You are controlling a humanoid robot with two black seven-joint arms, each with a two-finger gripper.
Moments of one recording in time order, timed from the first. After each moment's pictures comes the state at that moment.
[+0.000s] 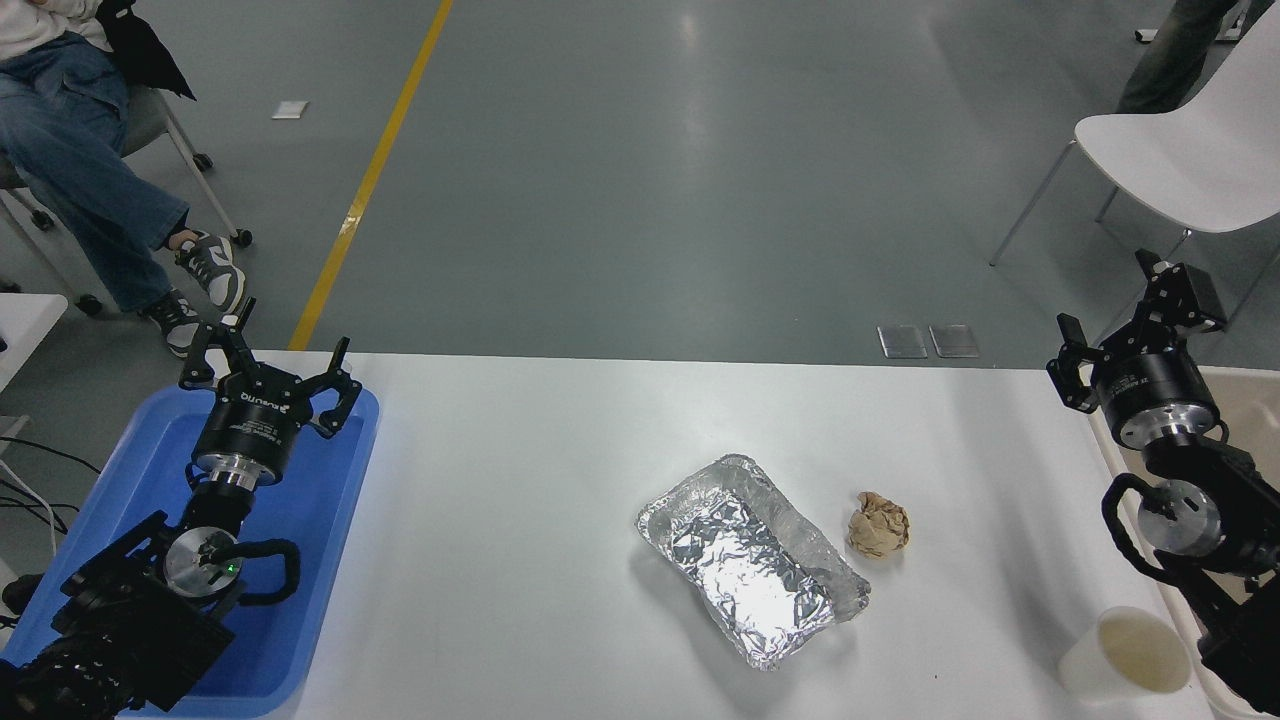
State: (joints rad) left arm -0.60 0.22 -0.90 -0.31 -0.14 -0.77 -0.37; right arm 0.39 -0.47 1.05 0.92 -0.31 -0.01 0.36
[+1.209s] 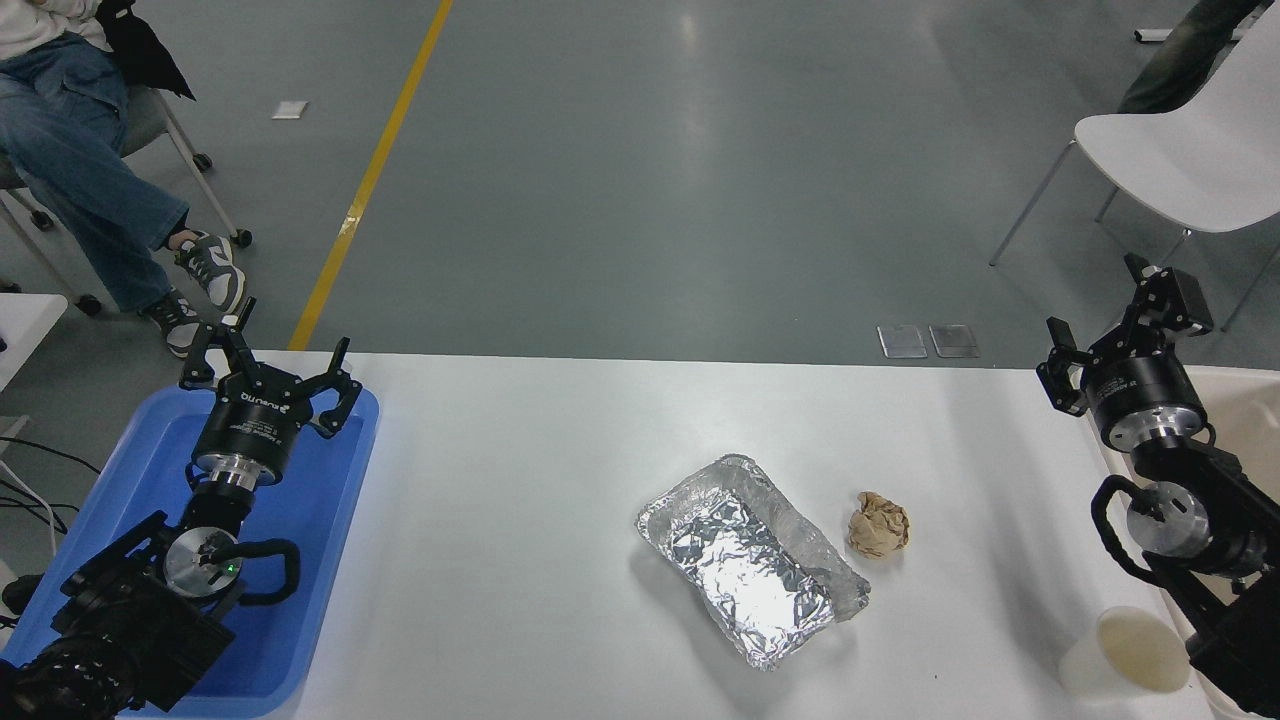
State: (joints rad) left arm -0.60 0.22 -0.90 -0.31 -0.14 -0.77 -0.37; right arm 0.39 -0.45 1.05 0.92 -0.31 -0.01 0.36
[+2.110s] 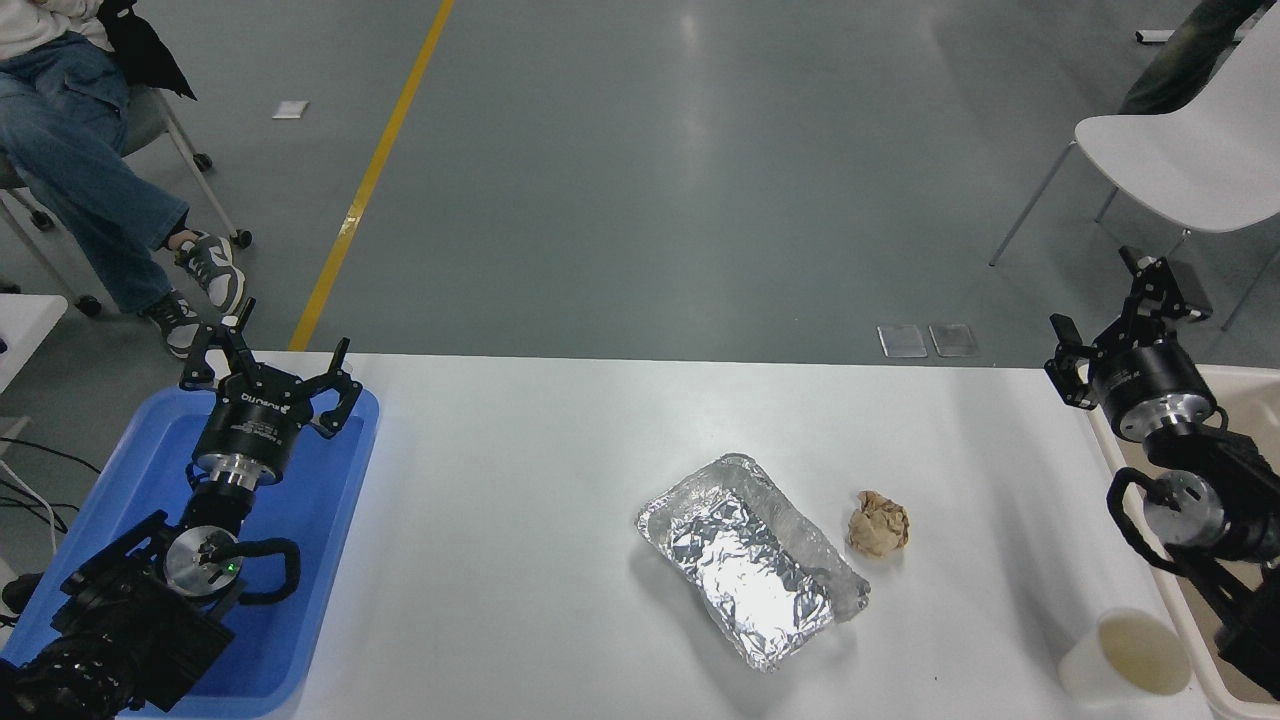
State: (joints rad) left arm -0.60 0.22 -0.90 -0.31 -0.14 -0.77 -0.37; right arm 0.52 -0.61 0.80 0.89 -0.26 -0.02 0.36
